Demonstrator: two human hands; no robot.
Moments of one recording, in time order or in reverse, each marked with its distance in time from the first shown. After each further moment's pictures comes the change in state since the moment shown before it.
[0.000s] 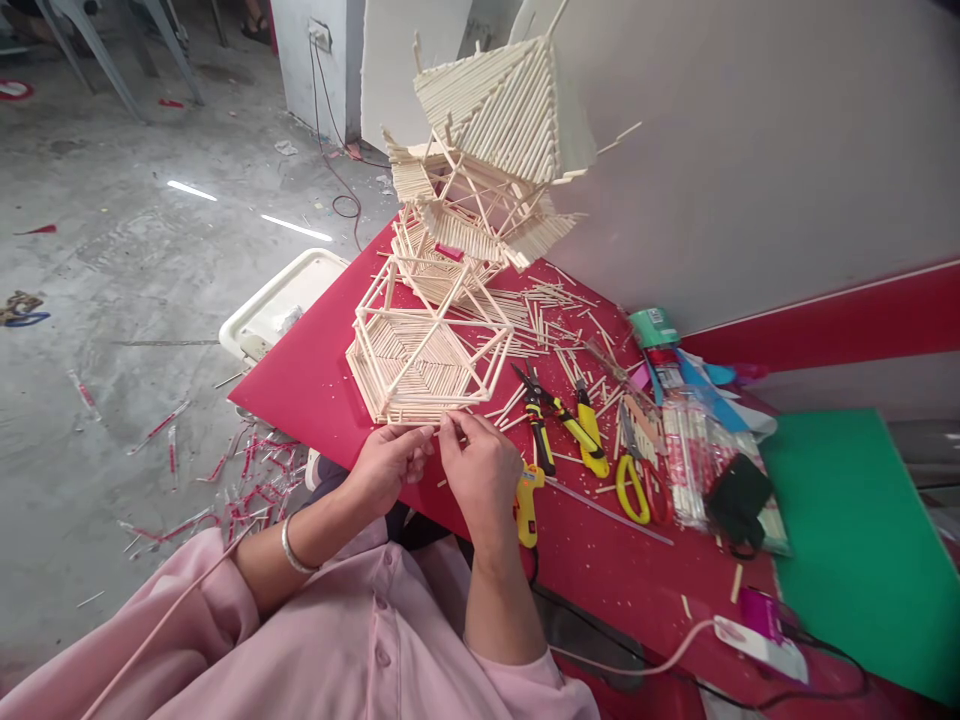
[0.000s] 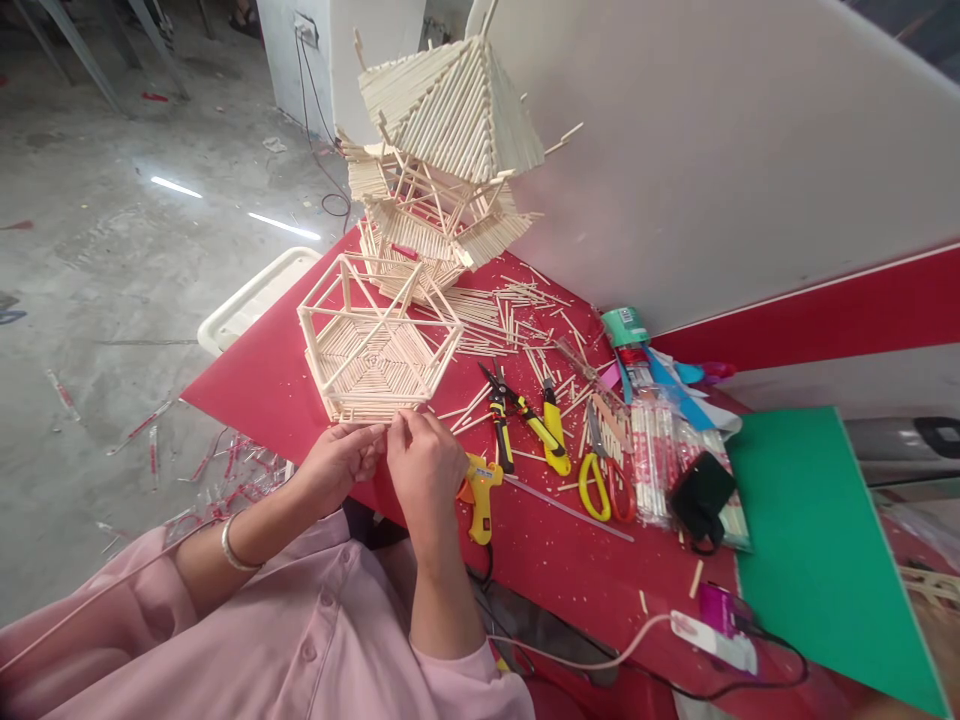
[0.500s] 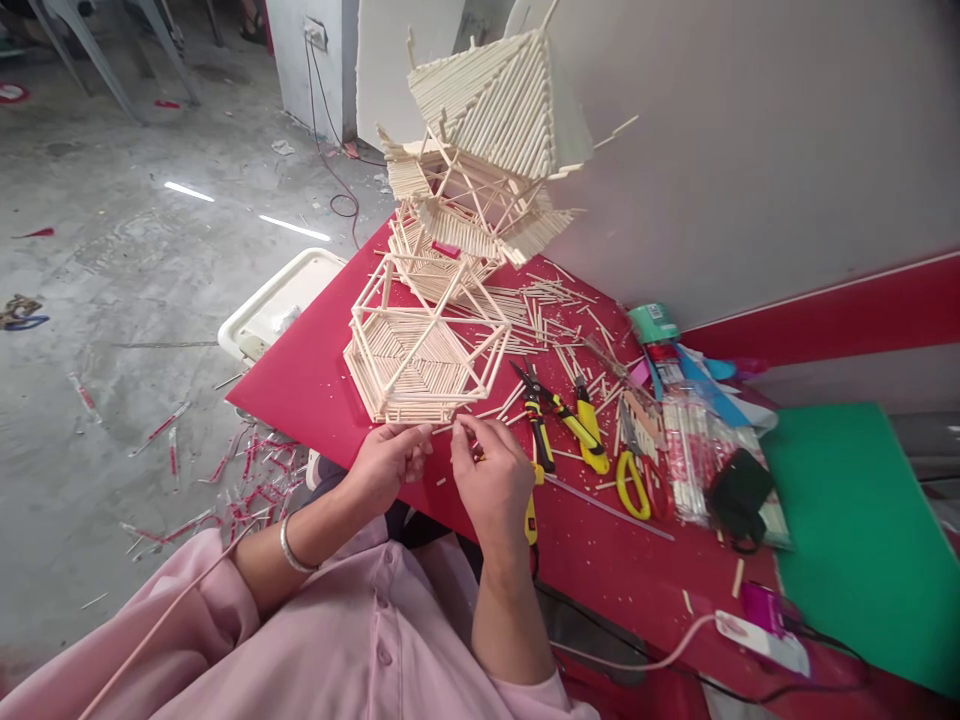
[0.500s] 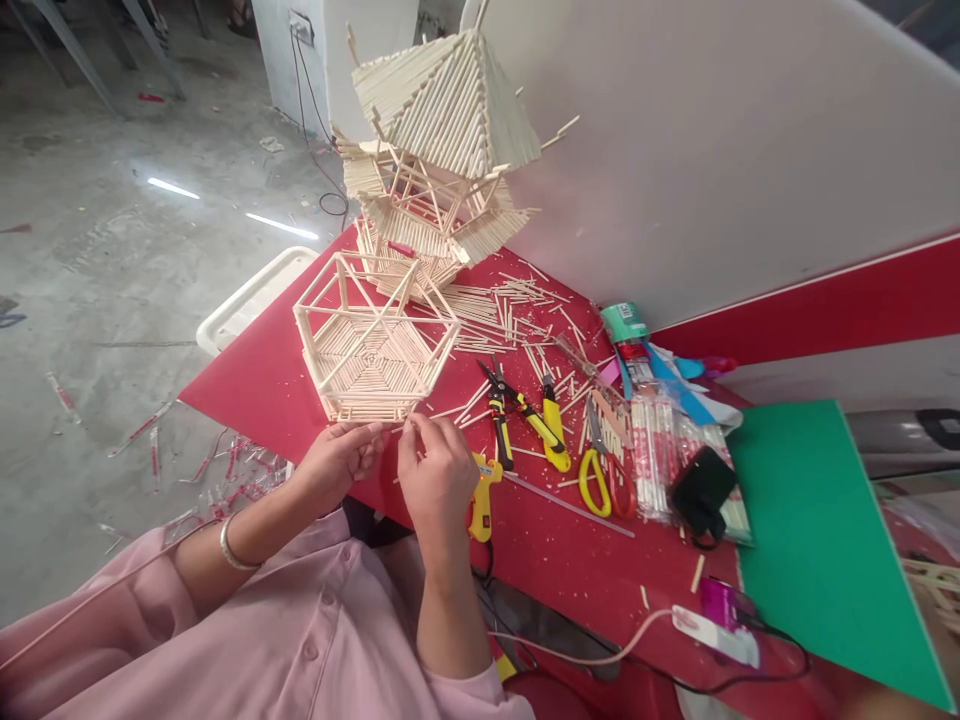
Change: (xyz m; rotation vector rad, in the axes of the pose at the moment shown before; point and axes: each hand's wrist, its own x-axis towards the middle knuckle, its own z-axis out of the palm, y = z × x) left_hand -0.001 0.002 0.001 0.060 0.019 -0.003; right_hand -0.012 0.013 -0.006 0.086 0.074 -0.027
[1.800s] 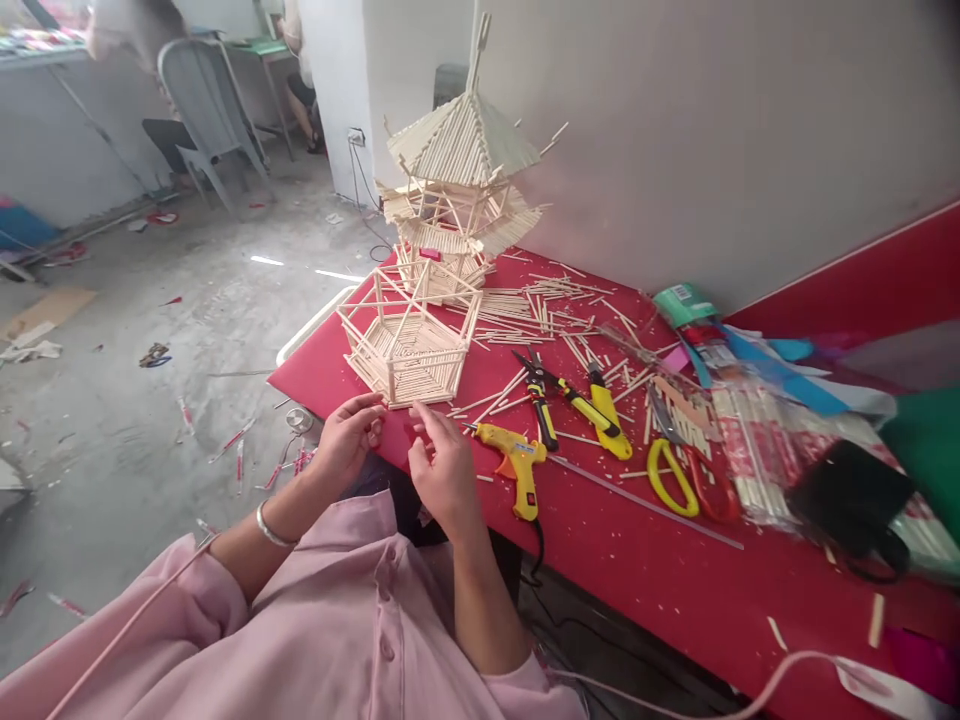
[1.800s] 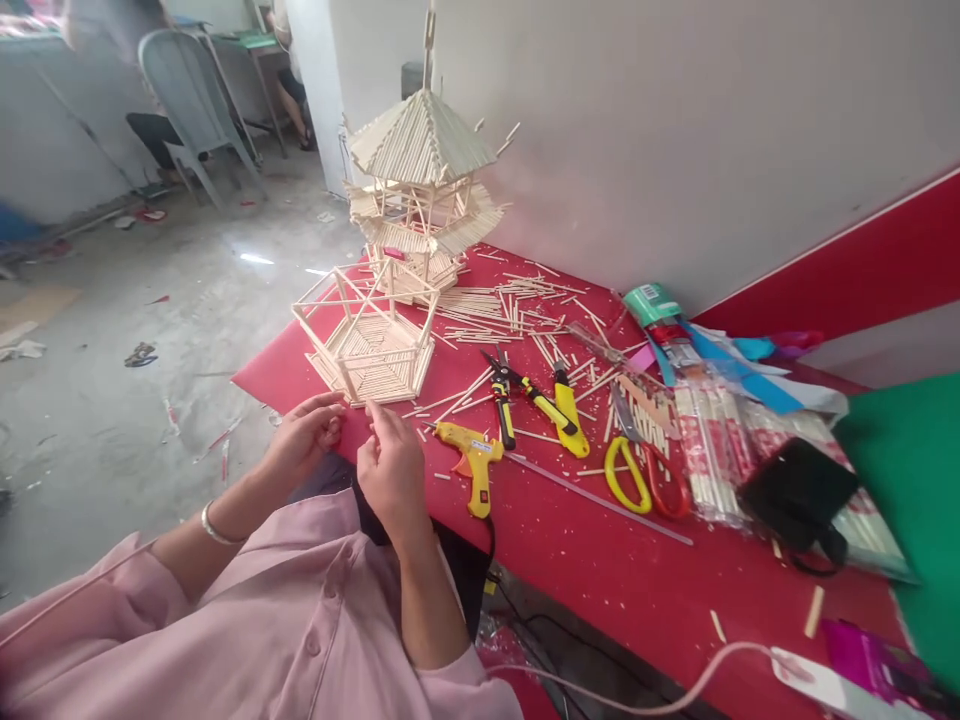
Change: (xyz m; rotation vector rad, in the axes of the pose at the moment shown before) left_hand -0.025 -0.004 -0.027 0.033 0.271 0.344; right_hand -0.043 -0.004 0.015 0.592 -0.161 -0.095
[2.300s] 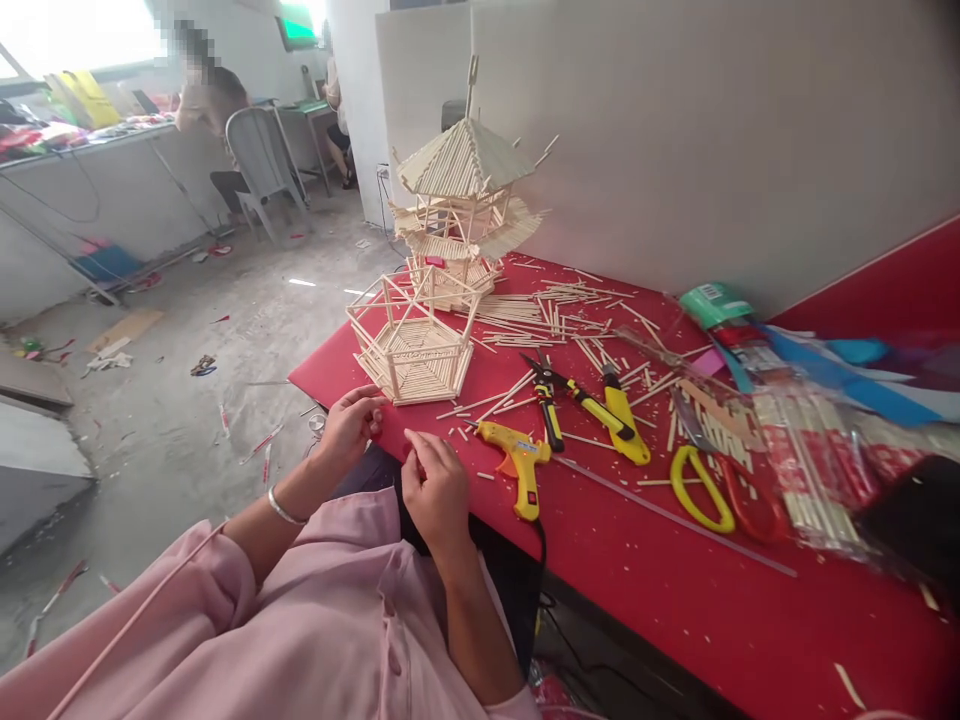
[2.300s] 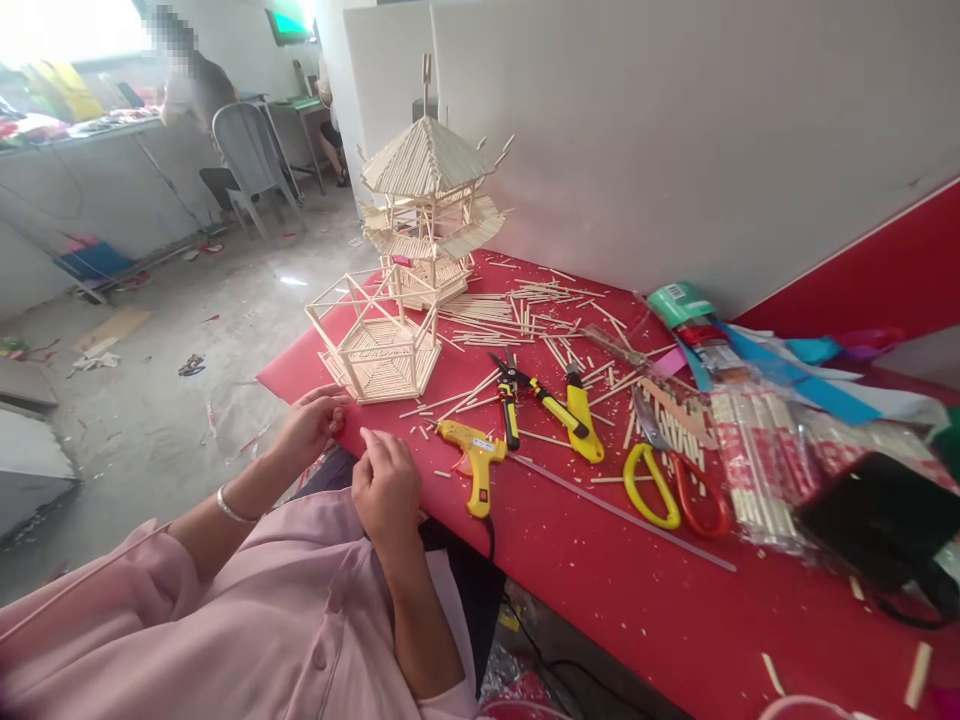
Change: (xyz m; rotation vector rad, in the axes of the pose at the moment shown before) left_hand 0.001 -0.001 0.003 0.071 0.041 0.149; right_hand -0.037 0.016 0.013 -0.032 0.131 -0.171
